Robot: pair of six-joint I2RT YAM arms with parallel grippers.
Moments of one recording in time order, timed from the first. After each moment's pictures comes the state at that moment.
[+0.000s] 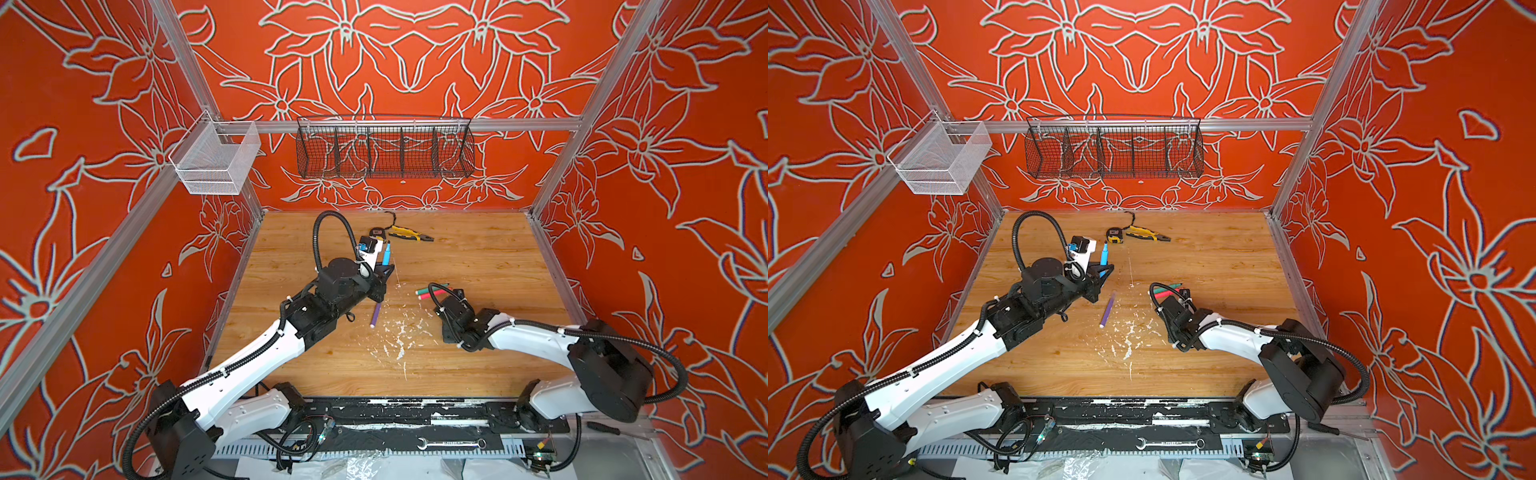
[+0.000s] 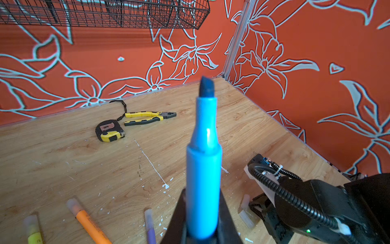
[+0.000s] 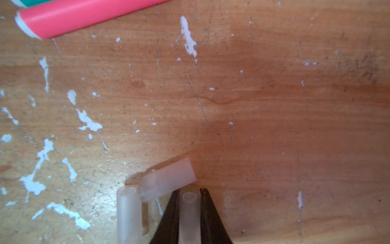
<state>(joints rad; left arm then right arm) -0.66 1.07 0.89 -0.10 -0.02 -0.21 0.76 1.43 0.65 -0.46 0.35 0.75</state>
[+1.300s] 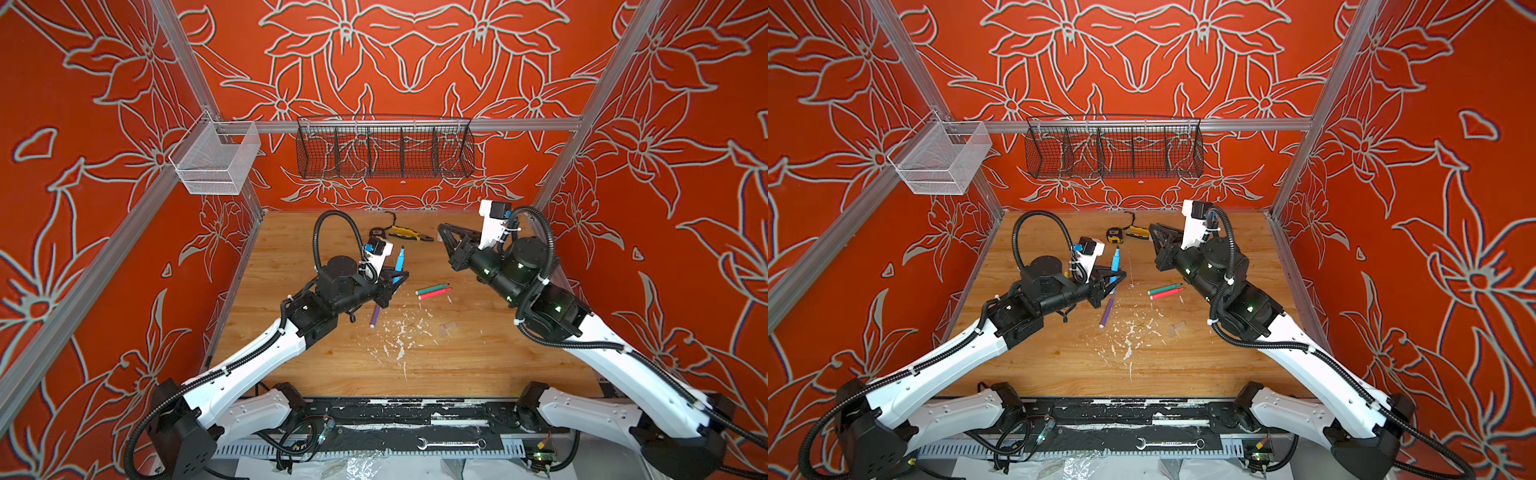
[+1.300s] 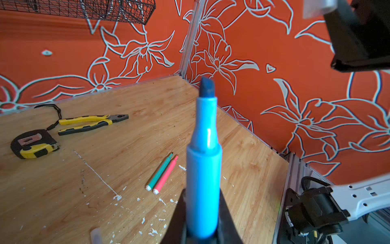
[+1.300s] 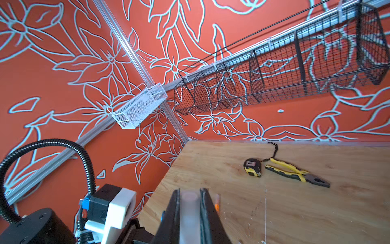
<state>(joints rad) -0.66 1.10 0.92 -0.06 0.26 -0.25 0.76 1.04 1.13 -0.07 0.15 0.51</state>
